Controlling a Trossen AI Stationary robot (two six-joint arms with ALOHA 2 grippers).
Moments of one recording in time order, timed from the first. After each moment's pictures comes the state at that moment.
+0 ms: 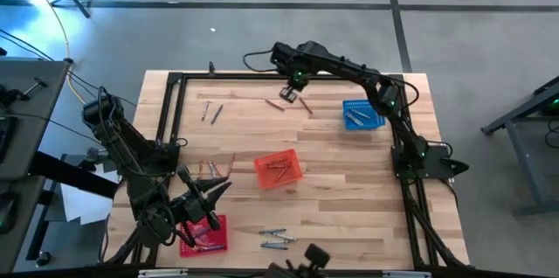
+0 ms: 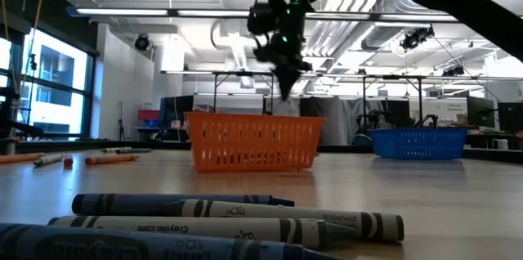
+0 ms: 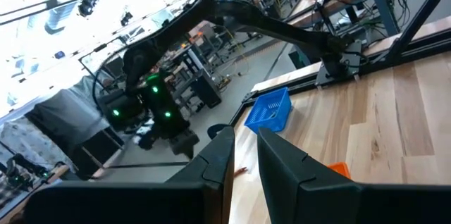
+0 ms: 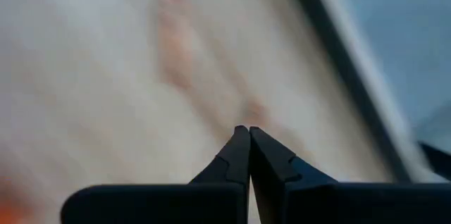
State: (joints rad) left arm -0.99 1.38 0.93 0.15 -1.57 0.26; right arm -0.48 2.28 2.27 -1.34 0.16 0.06
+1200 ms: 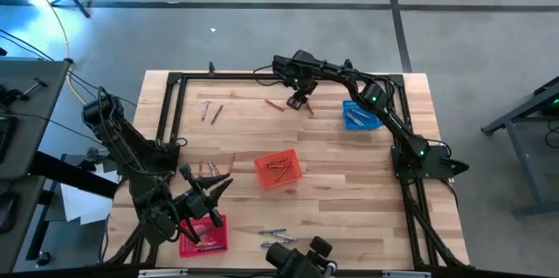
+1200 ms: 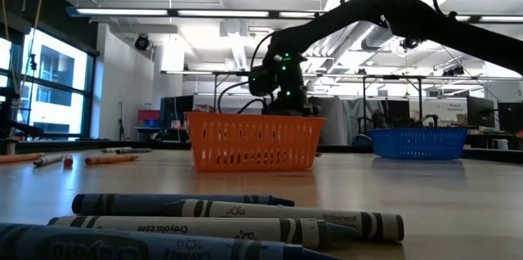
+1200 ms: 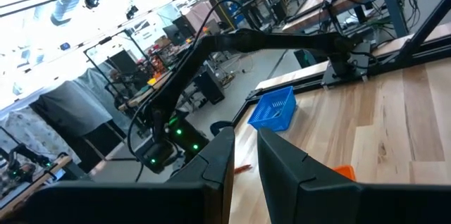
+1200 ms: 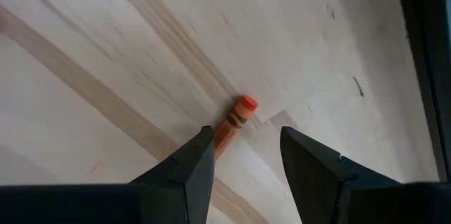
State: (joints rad) left arm -0.96 1.38 0.93 0.15 -1.57 0.23; right arm -0.56 2.53 2.27 -1.42 0.15 0.04
